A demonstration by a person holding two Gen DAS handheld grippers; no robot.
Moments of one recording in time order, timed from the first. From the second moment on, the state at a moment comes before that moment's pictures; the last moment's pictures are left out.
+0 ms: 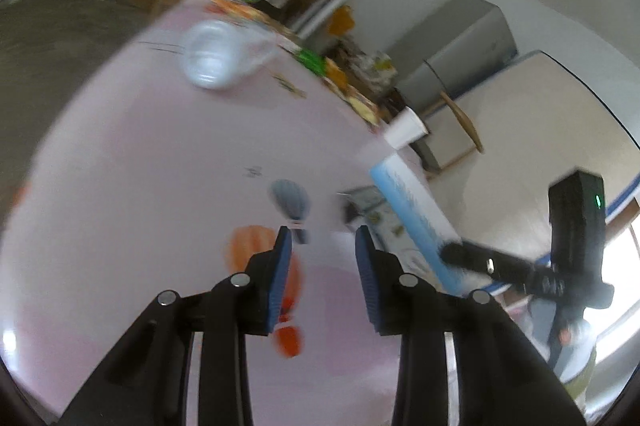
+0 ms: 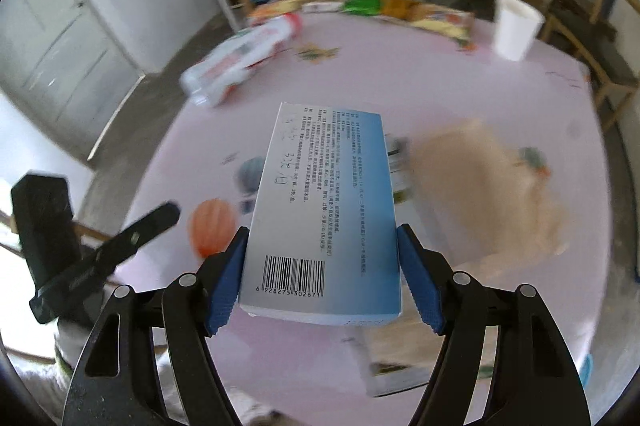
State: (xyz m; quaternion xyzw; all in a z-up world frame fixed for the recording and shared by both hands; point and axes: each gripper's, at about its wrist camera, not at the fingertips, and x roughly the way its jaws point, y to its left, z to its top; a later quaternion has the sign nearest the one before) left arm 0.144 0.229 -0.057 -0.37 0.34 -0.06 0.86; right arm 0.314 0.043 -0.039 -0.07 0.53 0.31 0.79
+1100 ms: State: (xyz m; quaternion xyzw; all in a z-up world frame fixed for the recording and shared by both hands) left arm 0.141 0.203 -0.043 -0.31 0.39 -0.07 0.86; right arm 0.218 0.050 -0.086 0.01 0.55 0.42 0.72
